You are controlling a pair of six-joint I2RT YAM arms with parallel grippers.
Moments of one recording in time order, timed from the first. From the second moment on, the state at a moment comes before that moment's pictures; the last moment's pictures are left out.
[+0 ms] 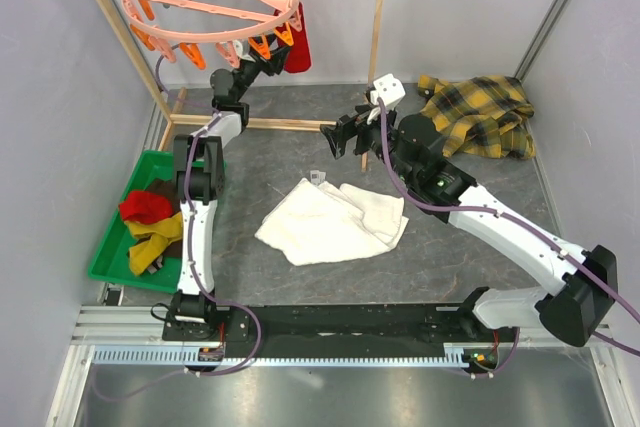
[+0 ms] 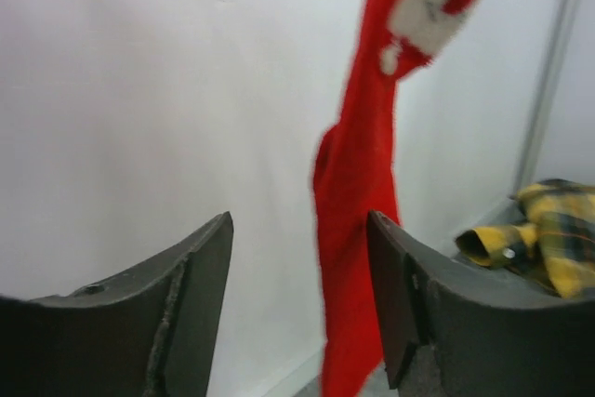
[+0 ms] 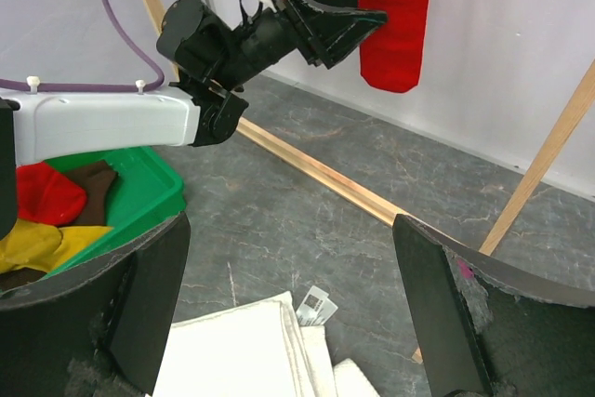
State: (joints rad) left arm -0.09 2.54 1.99 1.17 0.56 -0.33; right arm 0.74 1.28 1.15 0.16 0.11 0.09
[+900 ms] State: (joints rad) left arm -0.15 2.17 1.33 1.30 0.69 -0.76; right arm 0.74 1.30 1.27 0.16 0.14 0.10
